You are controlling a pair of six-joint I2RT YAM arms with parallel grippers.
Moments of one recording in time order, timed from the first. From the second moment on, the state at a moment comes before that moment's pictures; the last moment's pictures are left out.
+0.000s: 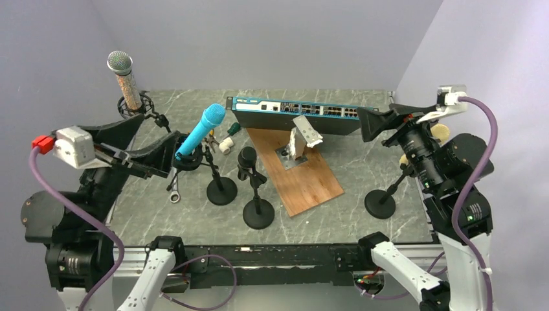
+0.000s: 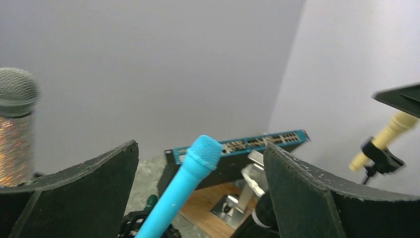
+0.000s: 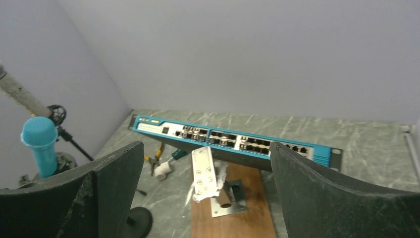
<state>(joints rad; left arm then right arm) -0.05 0.57 1.42 -0.45 0.33 -0.29 0.34 0.79 1.51 -0.60 0.05 0.25</state>
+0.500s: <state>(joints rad) -0.05 0.69 1.28 -0.31 0.72 -0.45 0.34 0.80 1.25 -0.44 -0.25 0.36</state>
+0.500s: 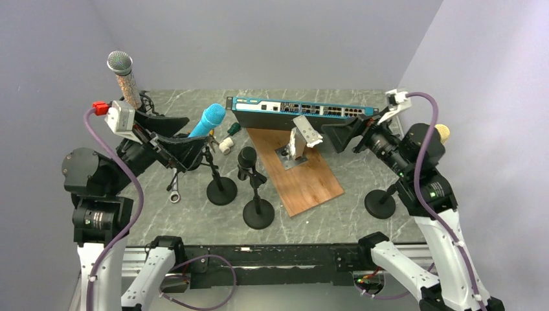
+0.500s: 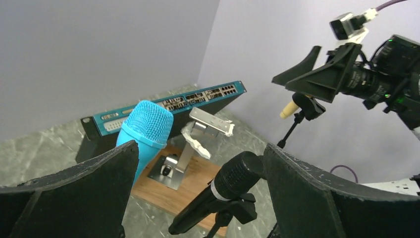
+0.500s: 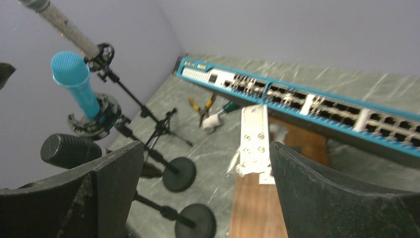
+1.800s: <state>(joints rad) -0.78 0.72 1.05 -0.30 0.35 -0.19 1.26 1.04 0.82 -0.17 0.20 0.26</state>
